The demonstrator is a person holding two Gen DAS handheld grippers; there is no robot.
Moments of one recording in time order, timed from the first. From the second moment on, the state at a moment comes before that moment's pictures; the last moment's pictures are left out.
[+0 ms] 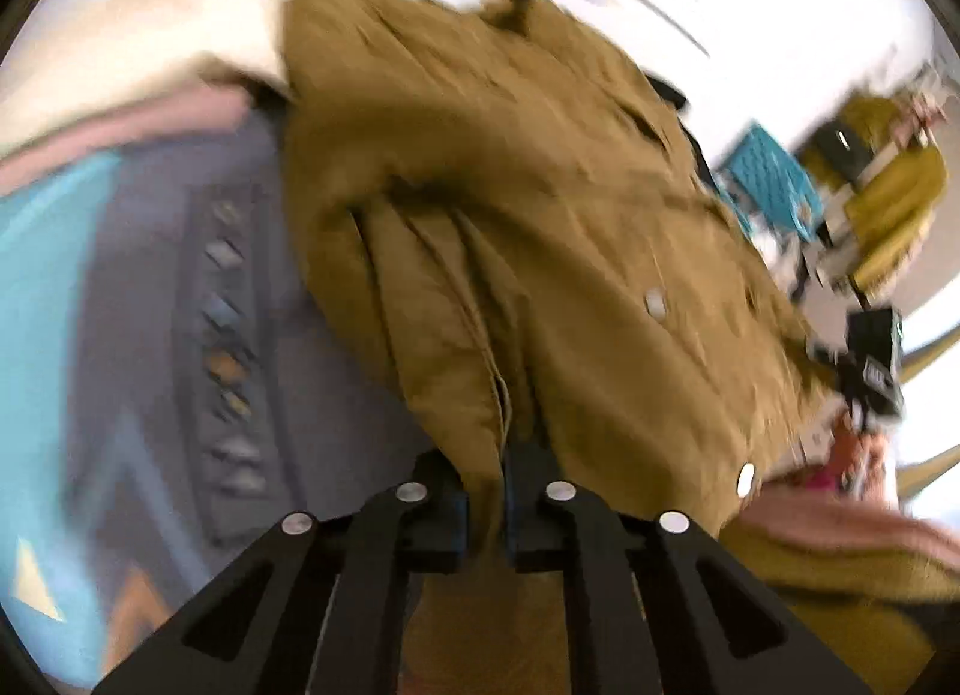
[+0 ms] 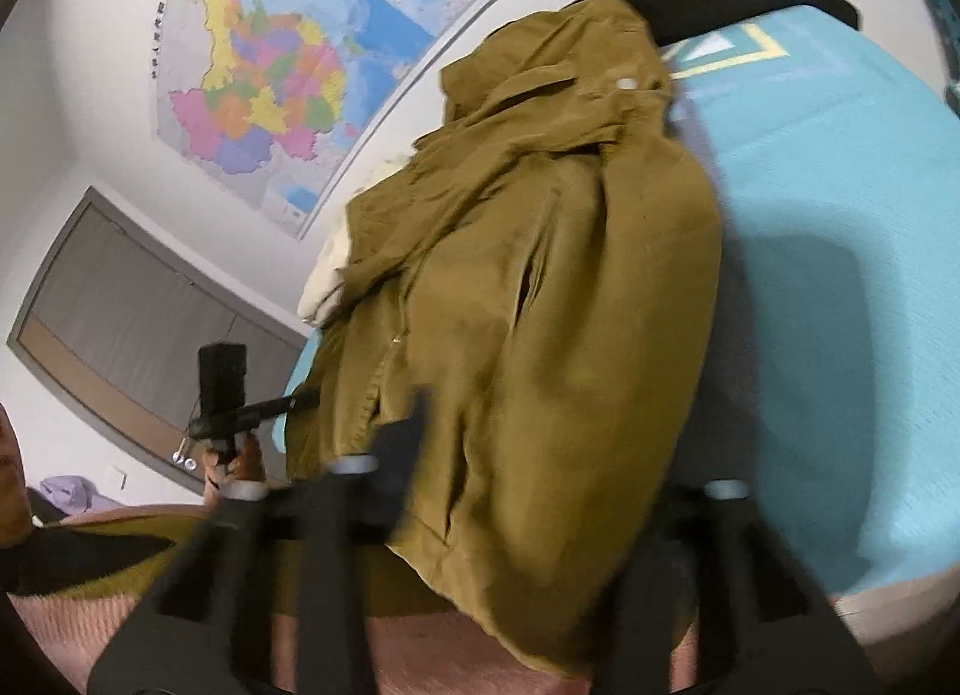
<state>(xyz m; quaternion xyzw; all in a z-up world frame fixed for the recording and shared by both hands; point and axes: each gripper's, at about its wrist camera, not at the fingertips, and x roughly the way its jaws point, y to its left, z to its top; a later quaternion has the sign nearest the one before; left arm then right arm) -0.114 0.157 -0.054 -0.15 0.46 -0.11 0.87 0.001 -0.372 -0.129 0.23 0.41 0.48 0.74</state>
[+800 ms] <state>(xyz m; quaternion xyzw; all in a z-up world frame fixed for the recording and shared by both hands) -0.137 0.148 -0.075 -0.11 0.49 -0.14 0.85 -0.004 -0.363 -0.147 0.19 0.43 0.50 0.73</state>
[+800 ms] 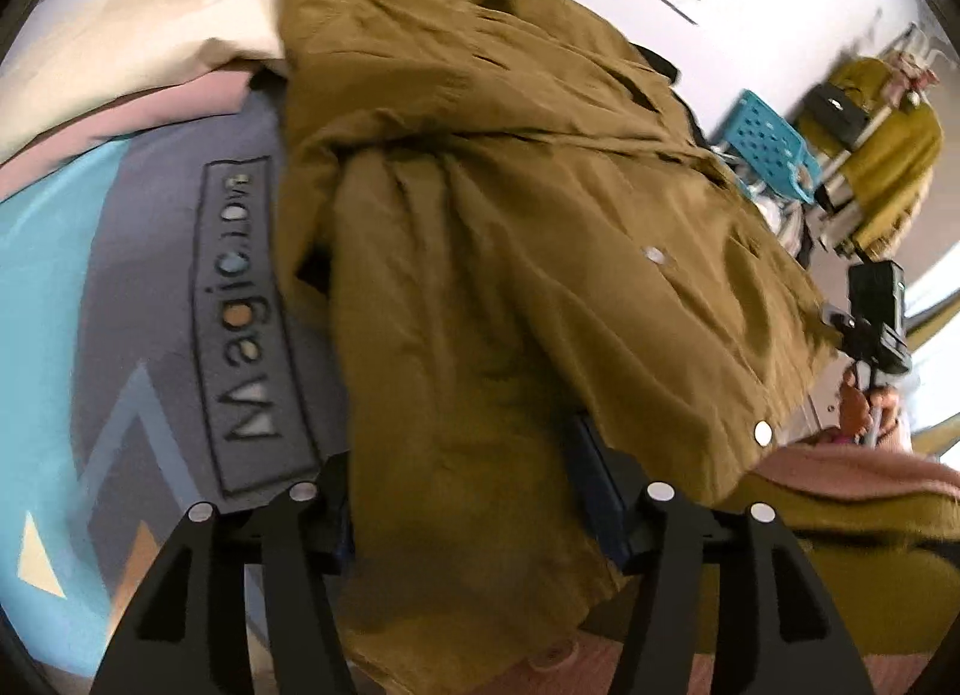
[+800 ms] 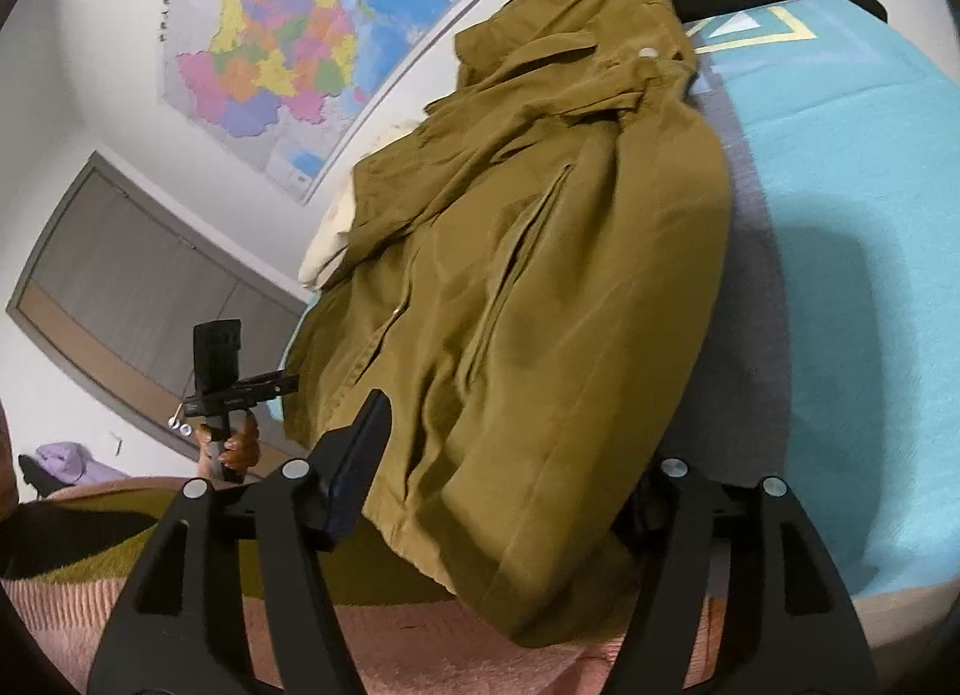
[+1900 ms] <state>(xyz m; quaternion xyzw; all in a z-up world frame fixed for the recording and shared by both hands) -0.159 0.168 -0.071 -0.13 0.49 -0.15 0.85 -0.060 -0.351 -0.097 0.18 0.38 0.56 0.71</state>
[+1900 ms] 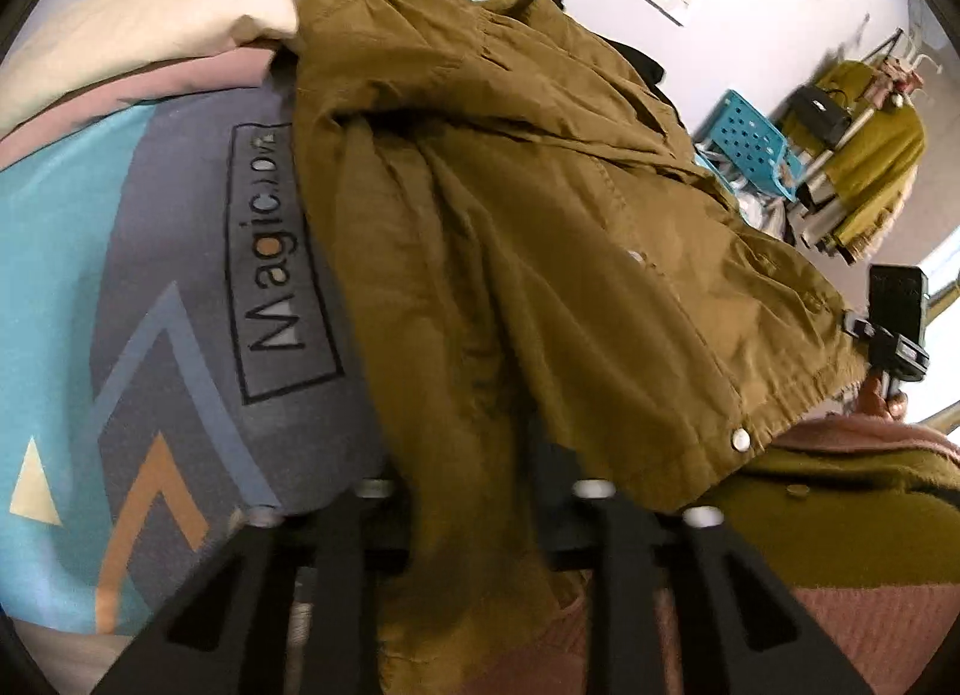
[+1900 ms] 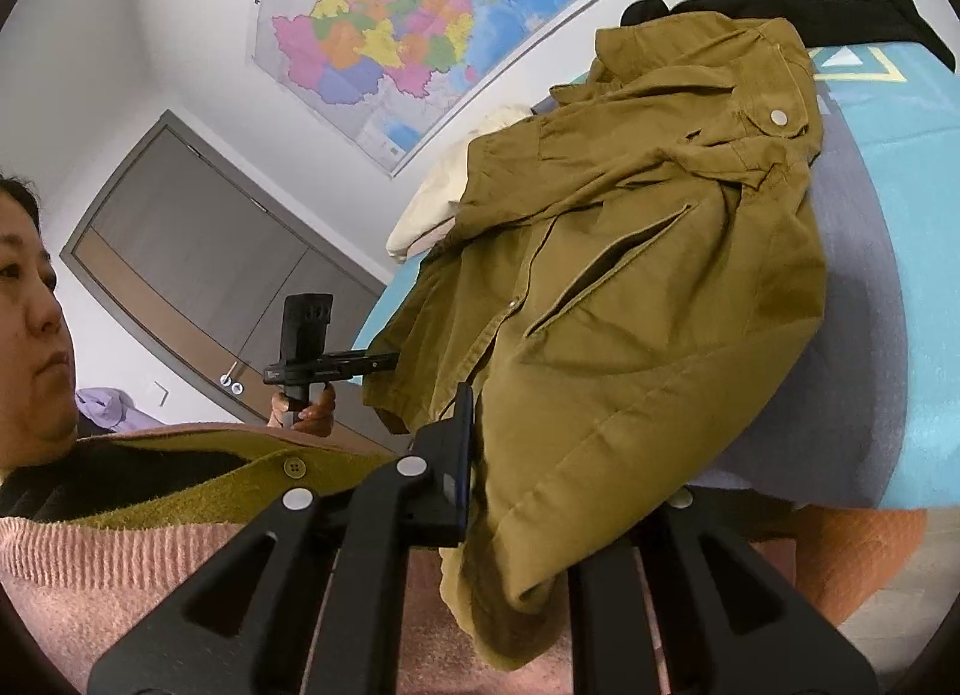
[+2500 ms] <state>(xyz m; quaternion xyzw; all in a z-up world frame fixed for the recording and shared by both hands) -0.135 0.197 0.019 -0.21 0.39 -0.17 0.88 0.003 -0.355 -0.031 0.24 0.30 0.55 0.74</state>
